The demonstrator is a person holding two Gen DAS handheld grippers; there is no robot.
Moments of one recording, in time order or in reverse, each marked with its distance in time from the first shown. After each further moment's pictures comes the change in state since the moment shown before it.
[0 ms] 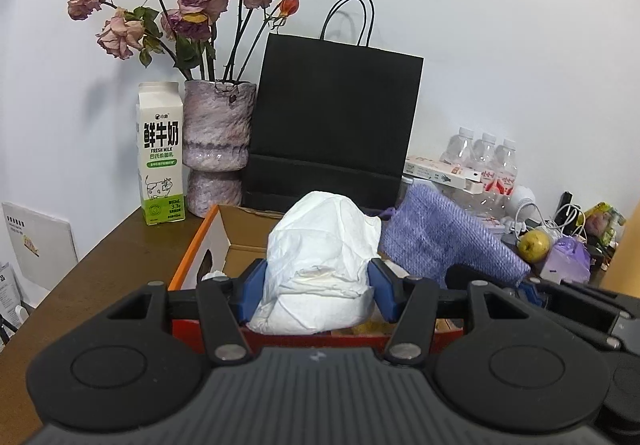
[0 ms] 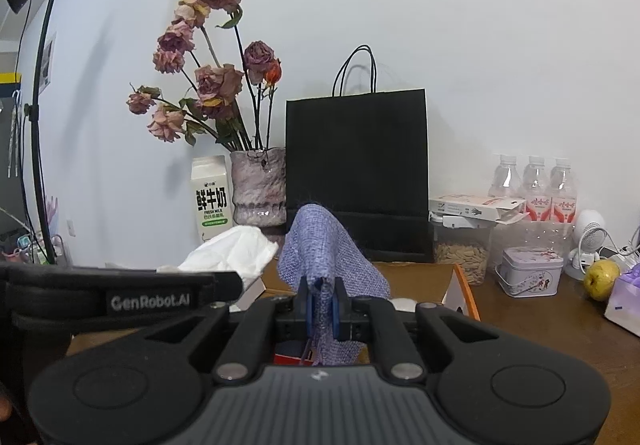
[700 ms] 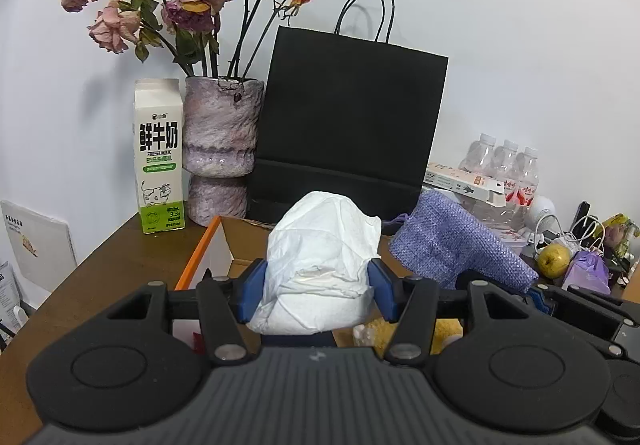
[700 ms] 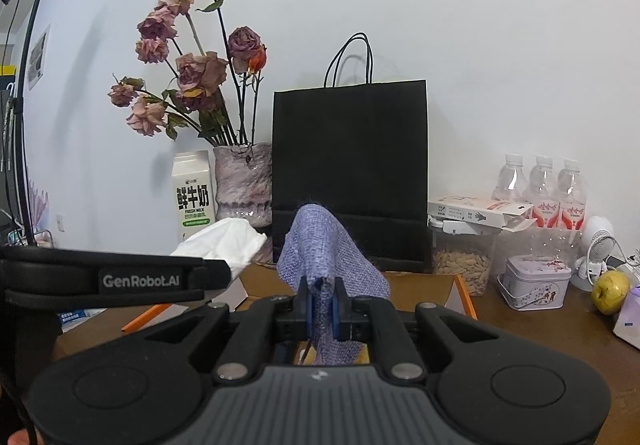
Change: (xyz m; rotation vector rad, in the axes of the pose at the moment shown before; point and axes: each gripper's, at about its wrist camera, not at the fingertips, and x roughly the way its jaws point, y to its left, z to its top) left arm 0.042 0.007 0.018 -0.016 0.009 0.020; right arm 0.043 -0.010 0.009 -0.014 0.009 -0.015
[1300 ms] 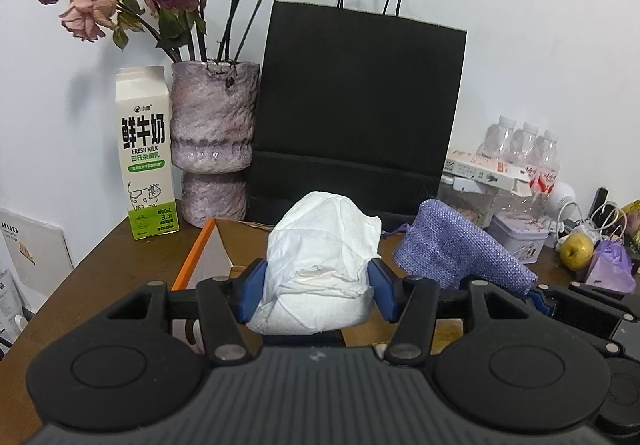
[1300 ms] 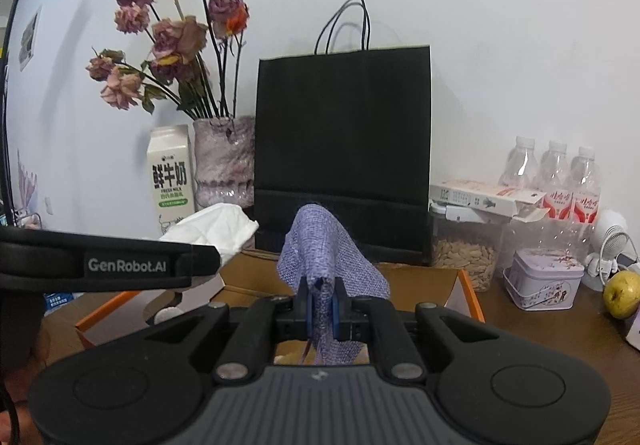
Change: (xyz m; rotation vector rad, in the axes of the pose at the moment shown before) left arm 0.052 0.005 0.007 0.036 0.042 0.016; right arm 0.056 -0.013 -0.003 -0.016 0.065 -0.014
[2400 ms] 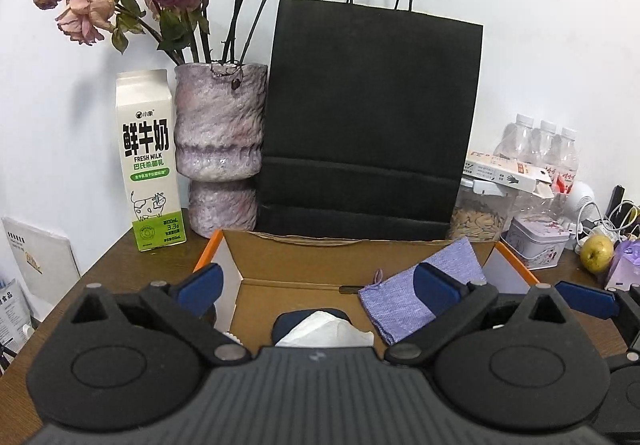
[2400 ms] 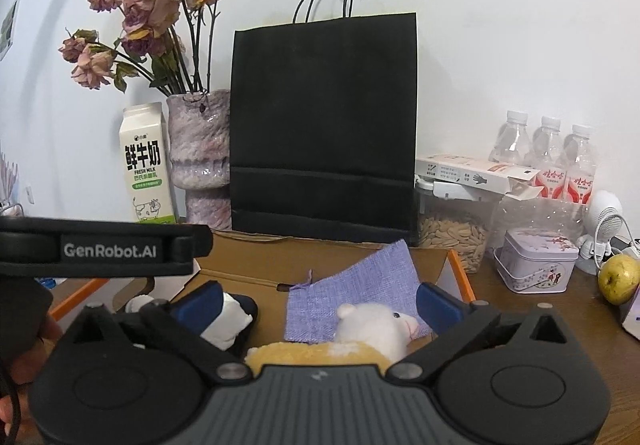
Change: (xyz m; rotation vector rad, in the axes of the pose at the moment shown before) left arm 0.017 0.003 0.004 0.015 -0.022 0.035; right arm 0.021 -0.007 -0.004 0.014 0.060 -0.051
